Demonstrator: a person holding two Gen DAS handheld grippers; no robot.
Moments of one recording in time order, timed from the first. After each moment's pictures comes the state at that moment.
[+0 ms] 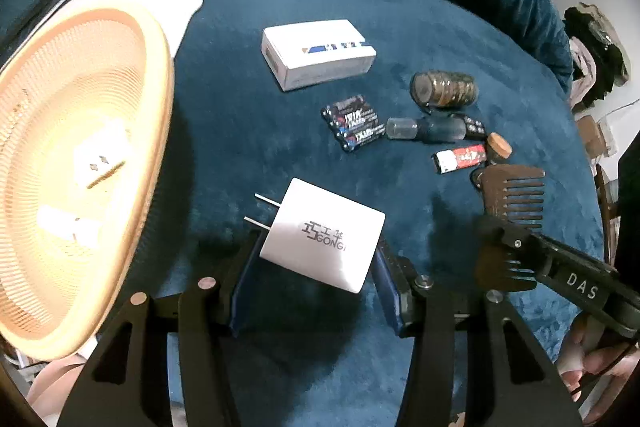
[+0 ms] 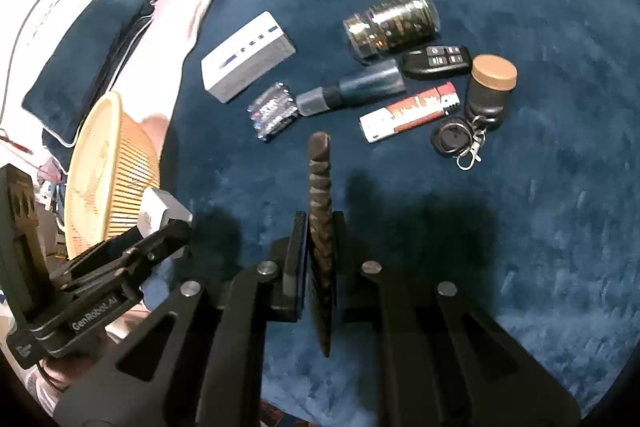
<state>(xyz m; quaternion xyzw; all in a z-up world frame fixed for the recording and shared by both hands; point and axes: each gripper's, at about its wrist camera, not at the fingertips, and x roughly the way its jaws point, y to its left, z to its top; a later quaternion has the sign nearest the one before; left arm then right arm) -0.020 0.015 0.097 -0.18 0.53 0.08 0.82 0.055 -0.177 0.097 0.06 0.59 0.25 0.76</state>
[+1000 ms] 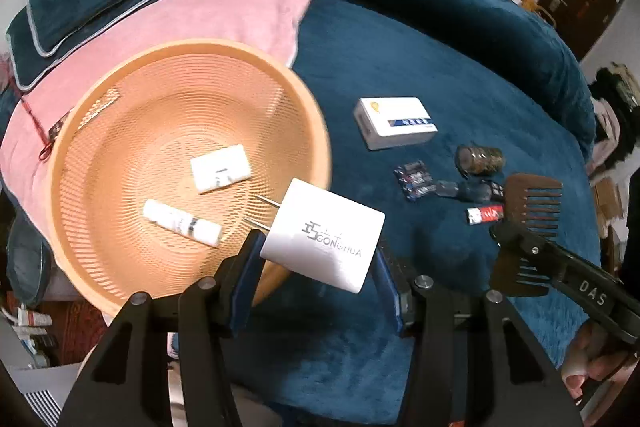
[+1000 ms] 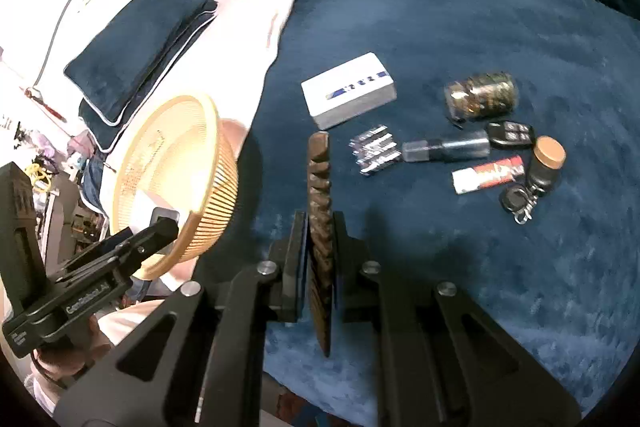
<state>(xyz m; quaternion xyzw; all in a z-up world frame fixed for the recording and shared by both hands) -0.079 0.087 0.162 -0.22 0.47 0.18 0.83 0.038 -0.108 0.156 0.03 0.54 0.33 0.77</state>
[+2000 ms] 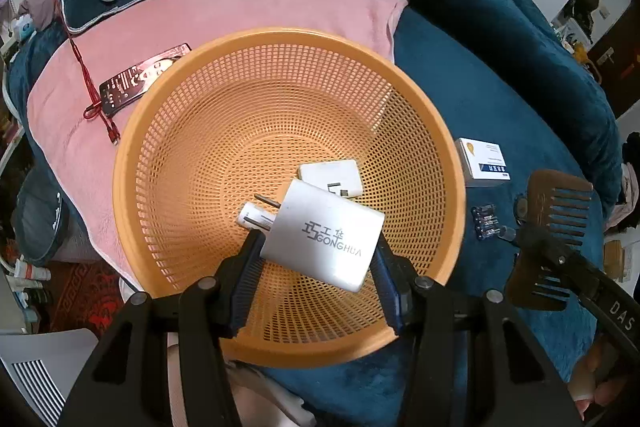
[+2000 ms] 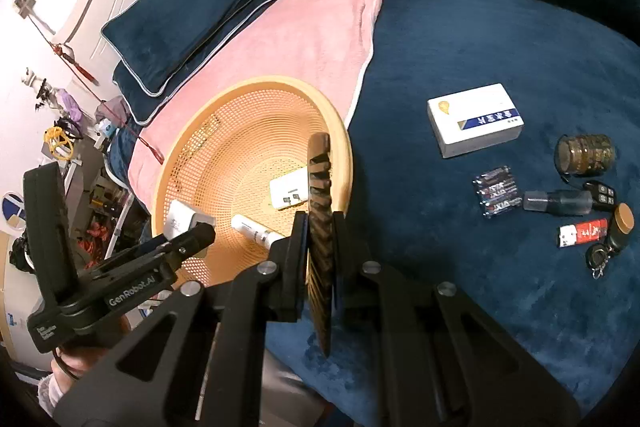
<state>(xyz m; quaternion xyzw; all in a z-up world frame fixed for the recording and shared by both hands) -0.120 0.184 0.144 -0.28 0.47 0.24 0.80 0.017 0.006 0.170 -0.01 0.53 0.40 0.75</state>
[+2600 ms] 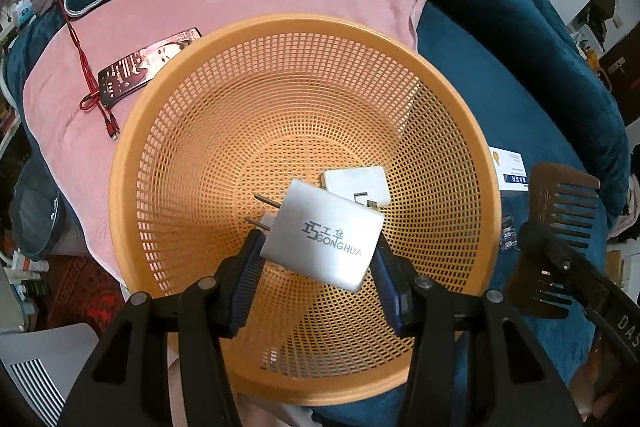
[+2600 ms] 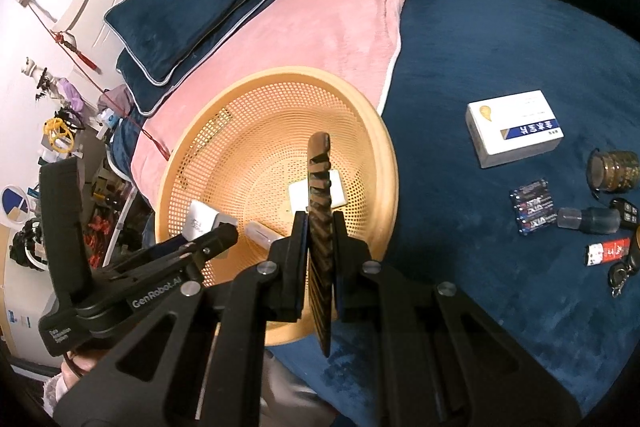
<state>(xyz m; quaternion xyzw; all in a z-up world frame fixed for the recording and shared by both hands) -0.112 0.215 0.121 -0.30 0.48 0.25 0.78 0.017 0.046 0.160 -0.02 0.54 0.42 0.73</state>
